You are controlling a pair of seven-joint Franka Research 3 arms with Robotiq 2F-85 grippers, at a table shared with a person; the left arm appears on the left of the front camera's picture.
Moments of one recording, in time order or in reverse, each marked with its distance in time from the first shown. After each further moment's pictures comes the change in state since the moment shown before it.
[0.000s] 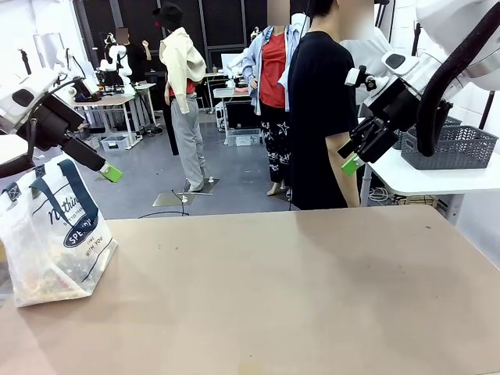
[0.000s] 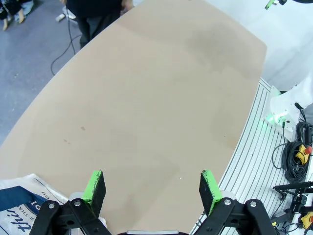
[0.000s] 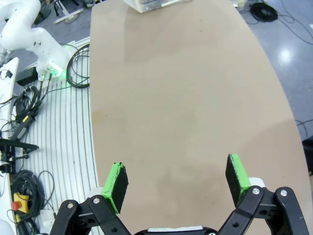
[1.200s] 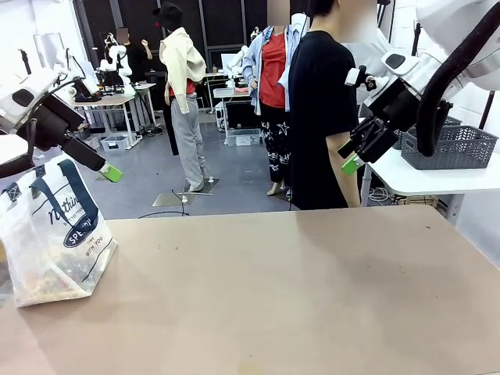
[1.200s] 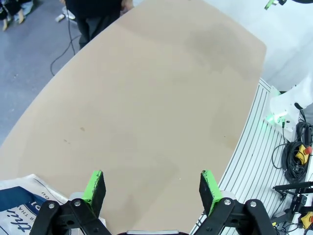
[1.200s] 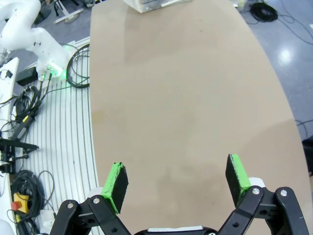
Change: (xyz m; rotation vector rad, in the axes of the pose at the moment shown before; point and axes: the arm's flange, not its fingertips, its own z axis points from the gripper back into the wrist) left arm 0.000 0.000 0.000 -0.001 -0.001 0.000; right arm 0.000 0.000 0.000 0.000 0.000 0.000
